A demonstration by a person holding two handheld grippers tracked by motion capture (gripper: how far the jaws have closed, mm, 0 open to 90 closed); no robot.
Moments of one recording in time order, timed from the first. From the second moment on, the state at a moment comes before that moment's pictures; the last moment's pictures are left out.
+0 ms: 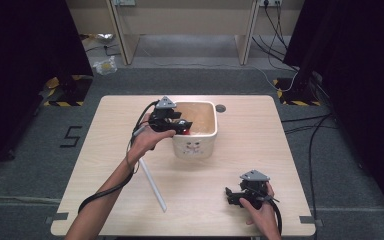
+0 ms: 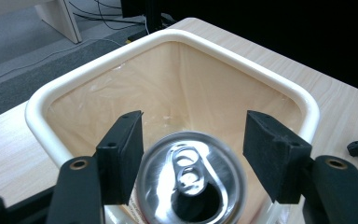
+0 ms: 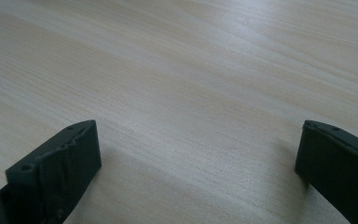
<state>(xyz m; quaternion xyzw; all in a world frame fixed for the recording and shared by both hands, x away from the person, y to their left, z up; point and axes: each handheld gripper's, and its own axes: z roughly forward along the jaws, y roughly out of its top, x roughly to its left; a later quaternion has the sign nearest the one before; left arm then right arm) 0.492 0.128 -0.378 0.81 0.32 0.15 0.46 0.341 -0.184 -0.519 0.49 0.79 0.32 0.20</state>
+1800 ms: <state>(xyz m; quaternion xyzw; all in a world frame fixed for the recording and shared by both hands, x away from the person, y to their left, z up) 0.416 0.210 -0.392 0.78 0.38 0.16 0.48 0.341 -0.184 -0.519 0.49 0.79 0.32 0.20</state>
